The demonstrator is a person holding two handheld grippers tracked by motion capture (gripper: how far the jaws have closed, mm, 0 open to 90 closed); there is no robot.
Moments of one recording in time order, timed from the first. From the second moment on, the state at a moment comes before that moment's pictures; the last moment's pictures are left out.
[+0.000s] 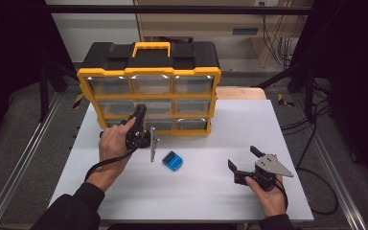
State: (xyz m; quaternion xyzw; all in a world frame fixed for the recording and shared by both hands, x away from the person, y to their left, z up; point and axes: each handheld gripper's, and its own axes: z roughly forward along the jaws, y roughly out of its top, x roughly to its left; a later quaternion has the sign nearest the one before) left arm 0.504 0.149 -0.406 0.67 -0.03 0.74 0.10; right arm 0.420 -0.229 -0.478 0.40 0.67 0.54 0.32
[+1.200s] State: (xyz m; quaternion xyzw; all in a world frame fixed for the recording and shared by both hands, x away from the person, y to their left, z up) left arm 0.462 0.148 -0.404 0.68 -0.01 0.73 0.11; right arm 0.420 -0.228 -0.478 0.40 0.67 0.54 0.32
